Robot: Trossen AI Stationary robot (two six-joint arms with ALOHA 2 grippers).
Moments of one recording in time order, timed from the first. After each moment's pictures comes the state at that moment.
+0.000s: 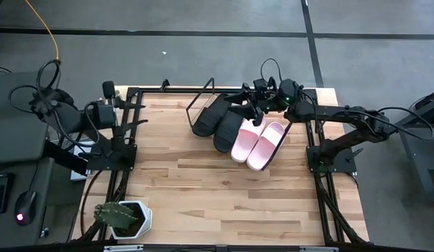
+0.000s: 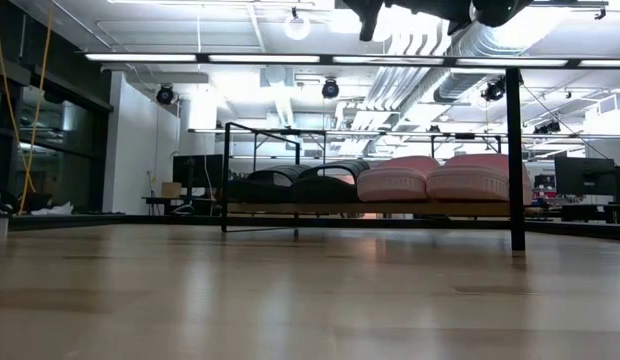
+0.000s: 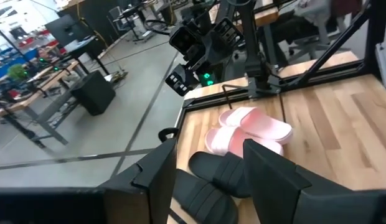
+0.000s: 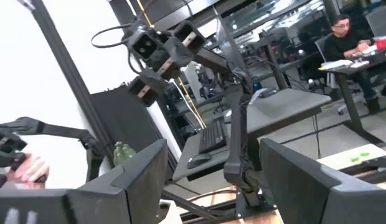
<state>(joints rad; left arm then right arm) -0.54 0.95 1.61 -1.10 -0.92 0.05 -0.34 1.36 0.97 0.65 -0.47 0.52</state>
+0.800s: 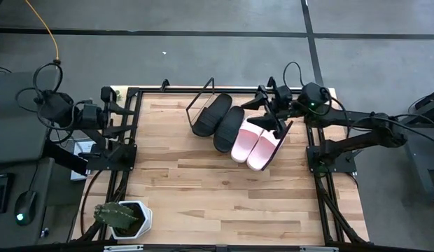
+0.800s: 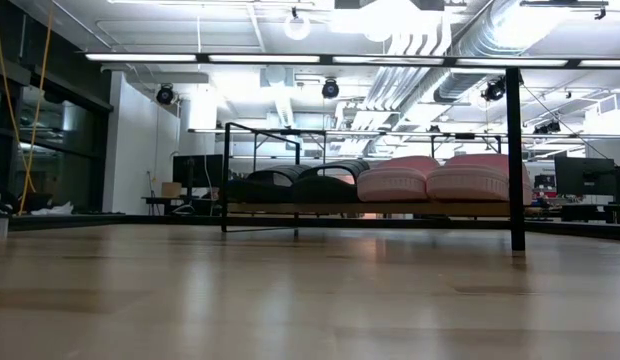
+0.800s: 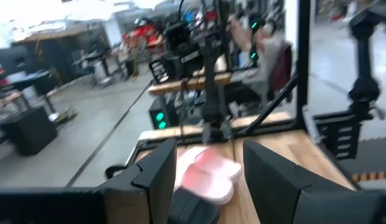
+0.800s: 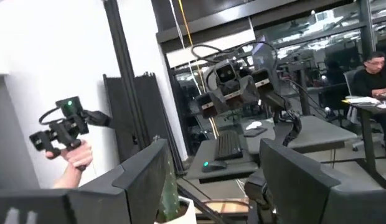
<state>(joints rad) -0.54 0.56 1.16 -0.69 -0.72 0.14 -0.22 1.13 0.97 0.47 -0.47 0.33</state>
